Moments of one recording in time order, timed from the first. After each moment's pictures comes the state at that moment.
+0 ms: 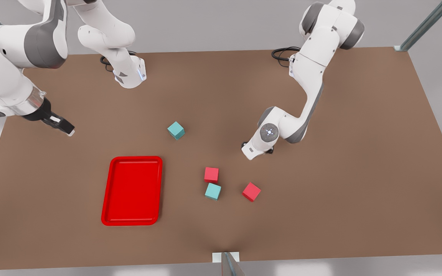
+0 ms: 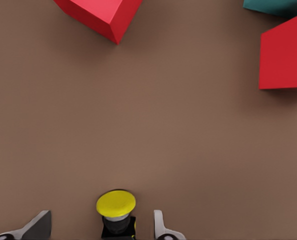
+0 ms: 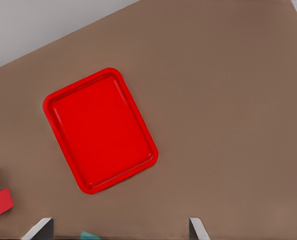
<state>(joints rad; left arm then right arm) -0.43 0.56 -0.17 -1.85 0.00 2.32 -0.41 0.04 0.05 0.01 -1.42 -0.04 1.49 0.48</state>
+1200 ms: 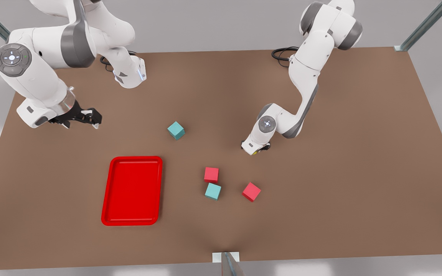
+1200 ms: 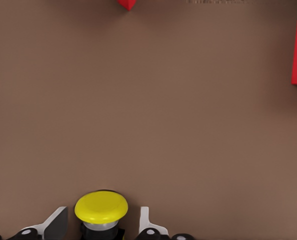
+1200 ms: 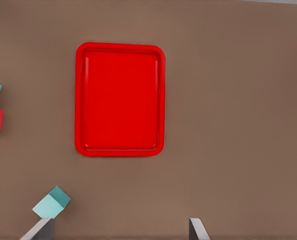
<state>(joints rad) -0.44 0.57 -0.17 -2.01 0.06 2.57 -0.59 0.17 0.07 0.01 -1.42 -0.09 1.45 0.17</state>
